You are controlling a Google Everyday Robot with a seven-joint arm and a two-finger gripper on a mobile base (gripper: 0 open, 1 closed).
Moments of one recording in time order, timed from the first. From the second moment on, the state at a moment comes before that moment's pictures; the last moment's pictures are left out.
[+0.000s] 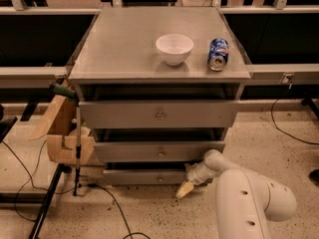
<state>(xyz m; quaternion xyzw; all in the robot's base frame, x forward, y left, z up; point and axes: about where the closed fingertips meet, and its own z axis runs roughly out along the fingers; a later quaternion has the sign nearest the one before) 0.658 -0.132 0.190 -0.57 0.77 0.22 0.20</state>
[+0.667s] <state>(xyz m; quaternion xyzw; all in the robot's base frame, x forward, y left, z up) 0.664 -0.132 0.202 -0.57 0.77 0.22 0.20</state>
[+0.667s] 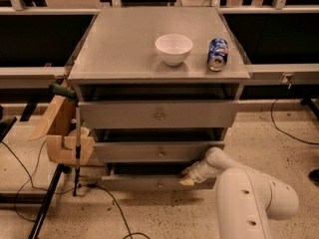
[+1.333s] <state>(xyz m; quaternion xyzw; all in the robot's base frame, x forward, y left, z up) 0.652 -0.143 0.197 -0.57 0.77 0.21 0.20</state>
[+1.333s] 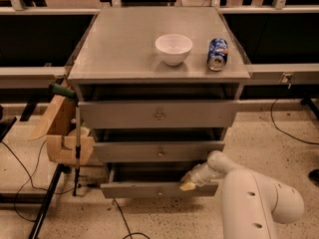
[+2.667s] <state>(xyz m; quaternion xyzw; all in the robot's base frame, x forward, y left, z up) 0.636 -0.142 0.199 -0.58 0.76 0.21 0.20</state>
